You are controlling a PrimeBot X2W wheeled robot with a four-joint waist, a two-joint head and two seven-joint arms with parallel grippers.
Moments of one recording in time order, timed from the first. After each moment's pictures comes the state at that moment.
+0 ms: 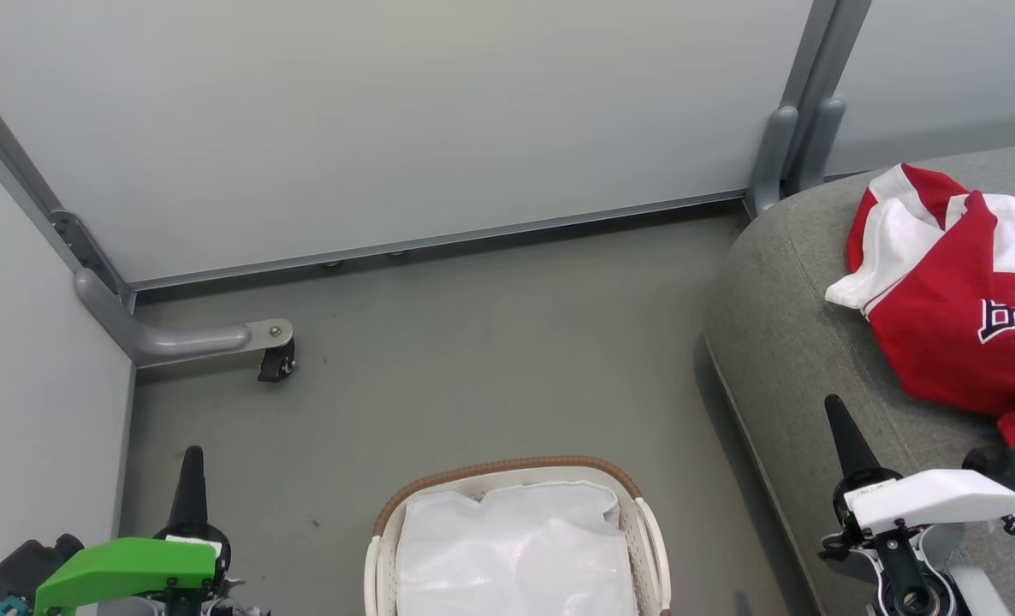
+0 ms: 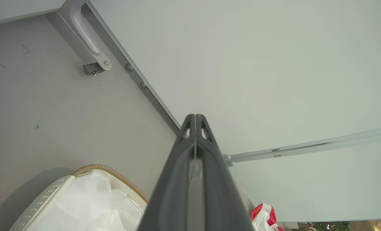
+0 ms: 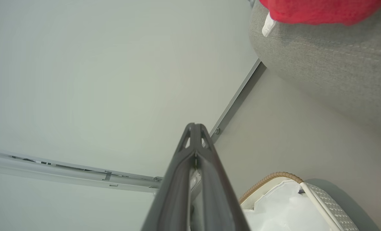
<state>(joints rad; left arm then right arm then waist) -0.05 0.04 0.10 0.30 -1.20 -0.13 0.00 -0.12 -0.06 -0.03 0.30 1.19 0.13 -0.01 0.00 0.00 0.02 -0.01</state>
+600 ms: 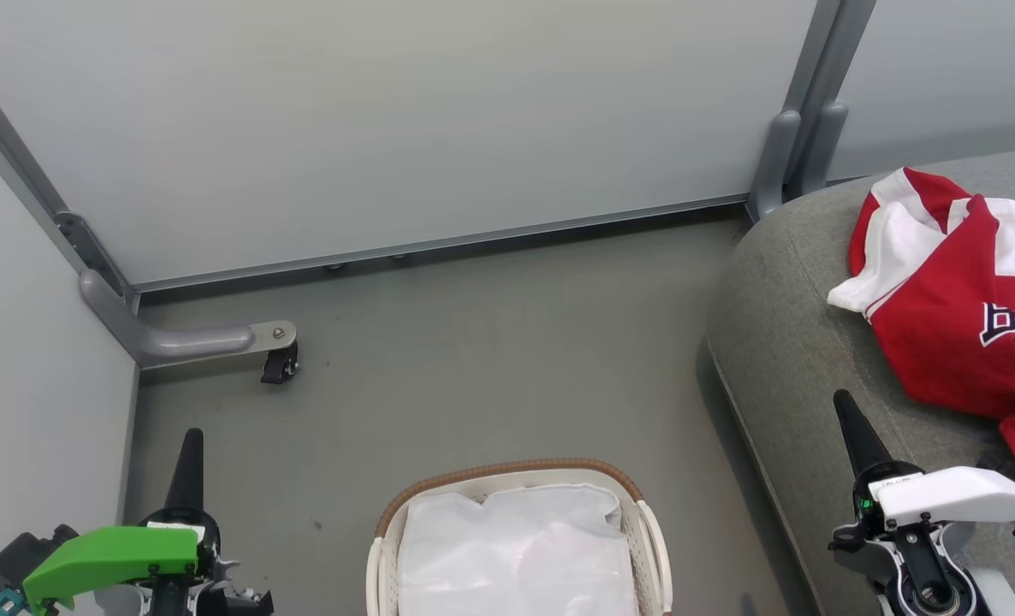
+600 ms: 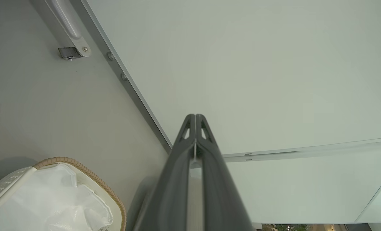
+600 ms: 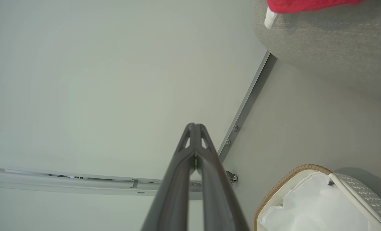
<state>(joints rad) -0.07 0.04 0.10 0.28 -1.36 -0.13 0.04 -0.11 -0.06 -0.06 0.28 1.35 0.13 0.03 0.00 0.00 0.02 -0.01</state>
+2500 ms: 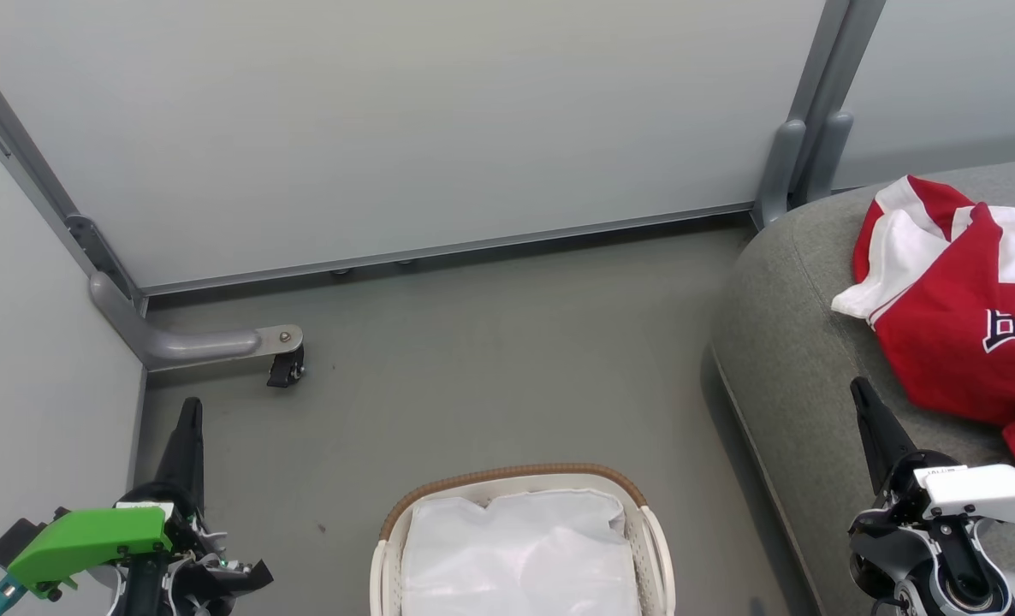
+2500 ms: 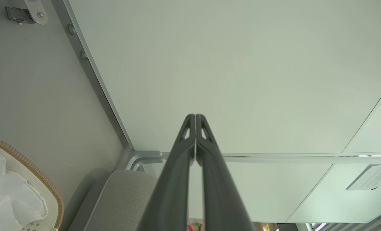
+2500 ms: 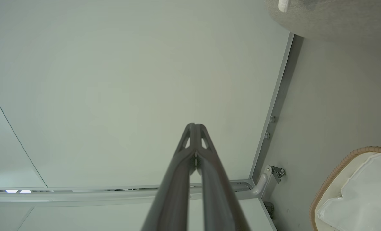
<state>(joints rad) -0.10 0.05 0.11 0.24 -1.61 -0.13 0.11 -0.11 -0.05 -0.11 0.24 1.62 0.13 0.11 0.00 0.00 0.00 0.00</state>
